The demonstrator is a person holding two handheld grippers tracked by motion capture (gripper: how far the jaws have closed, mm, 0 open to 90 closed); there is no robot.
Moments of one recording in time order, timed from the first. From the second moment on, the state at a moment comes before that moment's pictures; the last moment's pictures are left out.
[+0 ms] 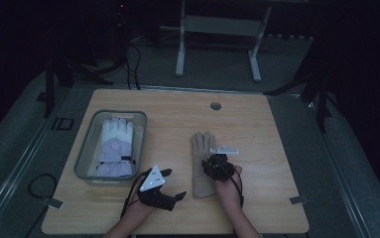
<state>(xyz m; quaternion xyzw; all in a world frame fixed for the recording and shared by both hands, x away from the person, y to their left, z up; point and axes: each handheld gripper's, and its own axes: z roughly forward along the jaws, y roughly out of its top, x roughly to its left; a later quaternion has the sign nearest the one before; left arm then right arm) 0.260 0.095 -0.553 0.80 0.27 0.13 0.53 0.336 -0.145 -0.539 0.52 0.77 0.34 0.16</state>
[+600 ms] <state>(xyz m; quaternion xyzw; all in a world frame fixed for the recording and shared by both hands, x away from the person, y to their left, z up) 0.261 0.095 -0.550 0.79 0.27 0.13 0.53 0.339 -0.170 -0.522 0.43 0.81 0.39 0.11</state>
